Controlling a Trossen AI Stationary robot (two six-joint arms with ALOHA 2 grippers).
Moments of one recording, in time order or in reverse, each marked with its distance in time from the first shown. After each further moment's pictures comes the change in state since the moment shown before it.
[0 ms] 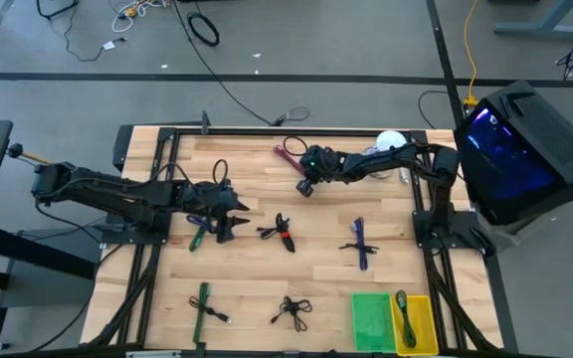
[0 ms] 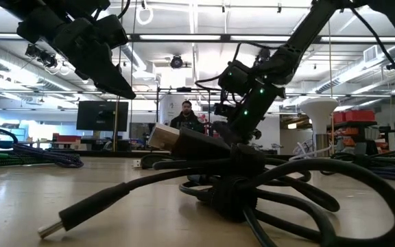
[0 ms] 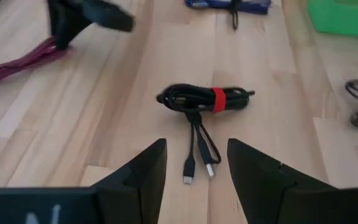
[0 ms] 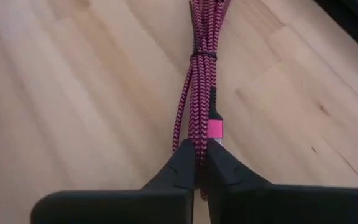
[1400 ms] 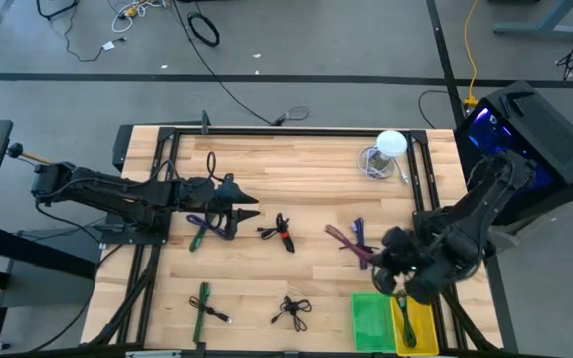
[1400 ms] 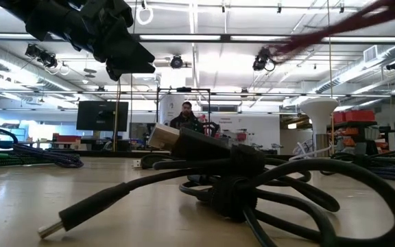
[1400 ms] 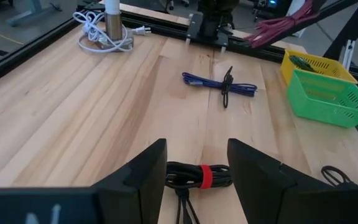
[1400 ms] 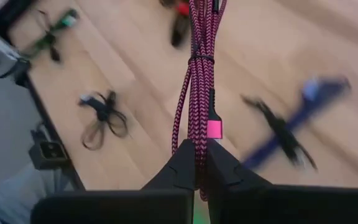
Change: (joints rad) left arm -0.004 0.000 0.000 0.248 -0.037 -0.091; right arm 1.232 -0.674 0.067 -1.022 0.402 1.409
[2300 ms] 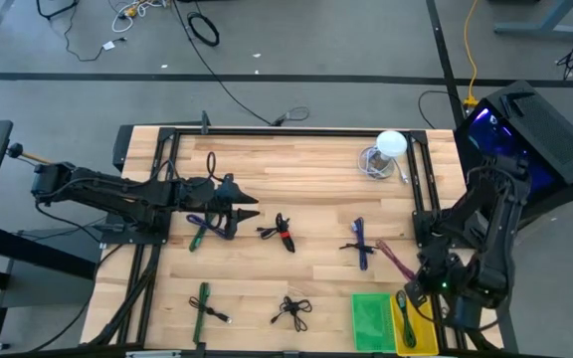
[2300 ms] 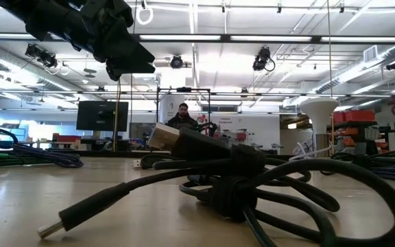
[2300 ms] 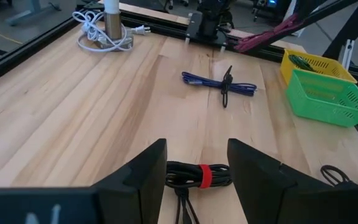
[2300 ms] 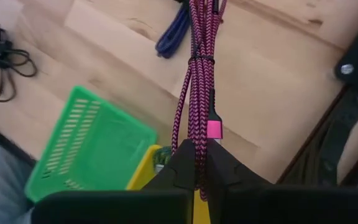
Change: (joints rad) left arm 0.000 0.000 0.000 -0.002 0.003 0.000; right arm 0.357 0.094 0.001 -0.303 -0.206 0.742
